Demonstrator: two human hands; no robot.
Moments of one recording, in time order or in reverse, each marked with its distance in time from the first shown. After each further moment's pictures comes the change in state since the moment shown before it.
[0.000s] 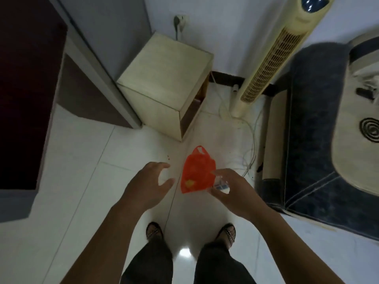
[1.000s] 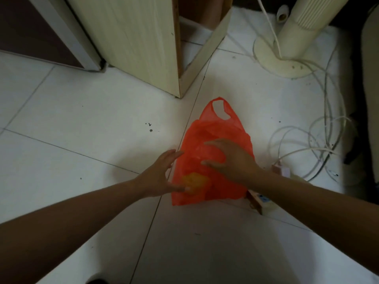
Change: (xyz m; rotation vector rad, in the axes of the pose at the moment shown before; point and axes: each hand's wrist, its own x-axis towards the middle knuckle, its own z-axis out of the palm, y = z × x) left_hand 0.361 -0.342 0.447 -0.151 -0.199 0.154; right_hand 0.398 0.378 0.314 -0.215 0.070 -0.298
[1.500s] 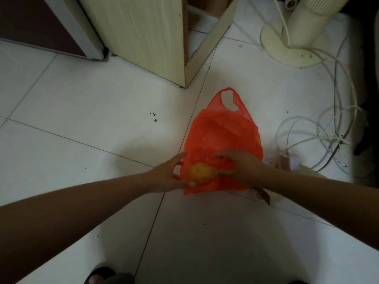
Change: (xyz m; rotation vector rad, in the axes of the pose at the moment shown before) left_hand -0.003 -0.008 0.017 -0.155 -0.162 -0.097; right_hand -0.013 0.022 0.021 -0.133 -0.239 0.035
